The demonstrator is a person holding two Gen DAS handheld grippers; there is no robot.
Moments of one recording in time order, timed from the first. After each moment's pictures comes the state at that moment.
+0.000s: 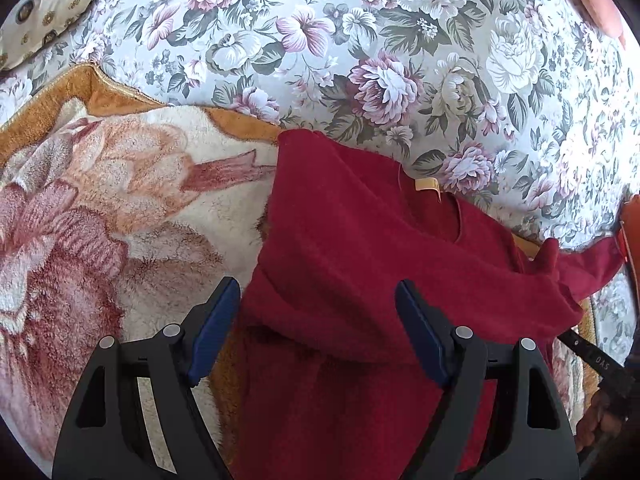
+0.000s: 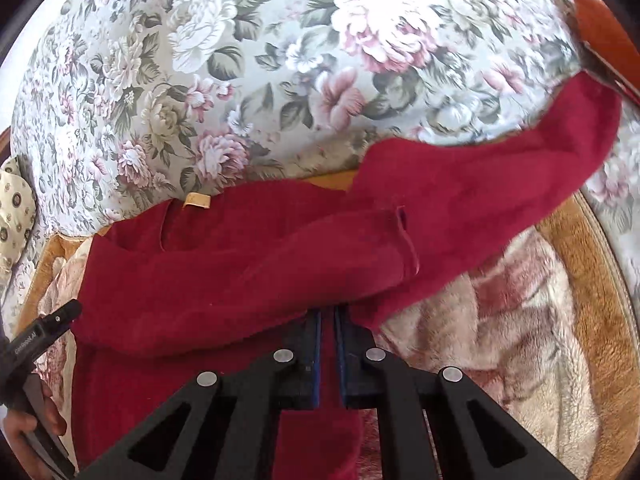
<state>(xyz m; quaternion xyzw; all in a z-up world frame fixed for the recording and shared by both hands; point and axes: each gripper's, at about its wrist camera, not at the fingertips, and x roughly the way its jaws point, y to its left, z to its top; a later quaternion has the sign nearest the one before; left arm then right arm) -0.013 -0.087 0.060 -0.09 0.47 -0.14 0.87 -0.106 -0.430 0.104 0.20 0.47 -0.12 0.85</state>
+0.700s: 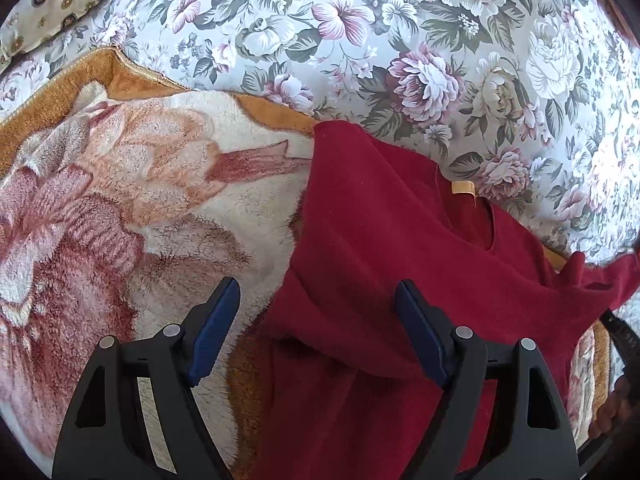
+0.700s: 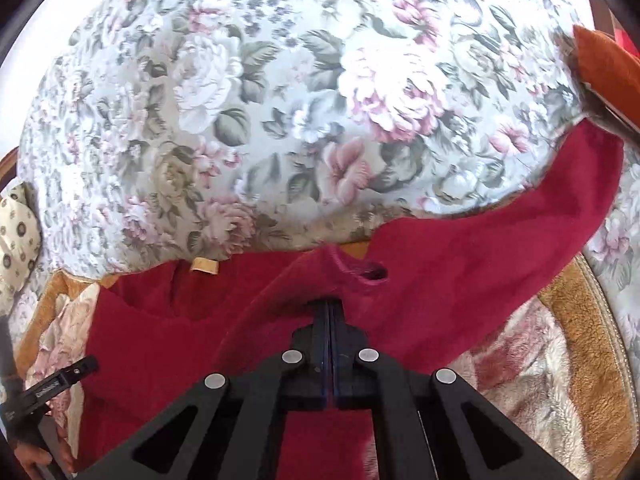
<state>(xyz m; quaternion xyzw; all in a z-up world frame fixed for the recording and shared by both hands) 0.002 -0.081 0.046 -0.09 0.49 -0.09 0.86 -0.077 -0.447 0.121 0.16 0.41 -0.17 0.88</state>
